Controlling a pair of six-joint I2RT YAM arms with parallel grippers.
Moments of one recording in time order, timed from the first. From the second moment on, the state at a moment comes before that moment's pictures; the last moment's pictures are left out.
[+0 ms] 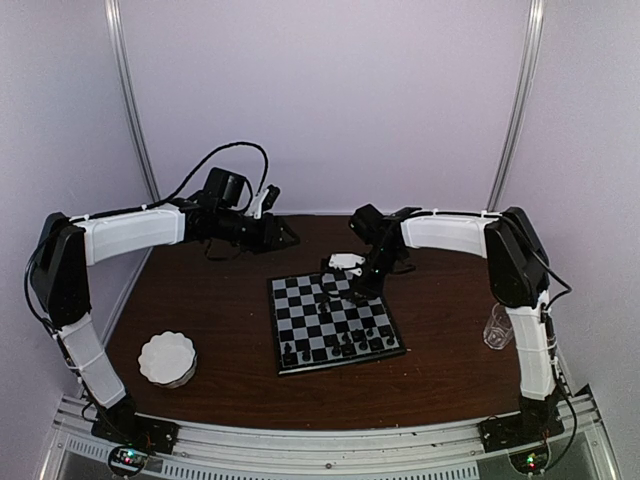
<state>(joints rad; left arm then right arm) -0.55 1.76 1.37 -0.26 0.49 -0.45 0.65 2.21 1.76 -0.80 -0.19 -0.62</state>
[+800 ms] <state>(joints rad) -0.56 1.77 1.37 -0.22 0.55 -0.46 0.65 2.15 1.71 -0.80 -0.25 -0.57</state>
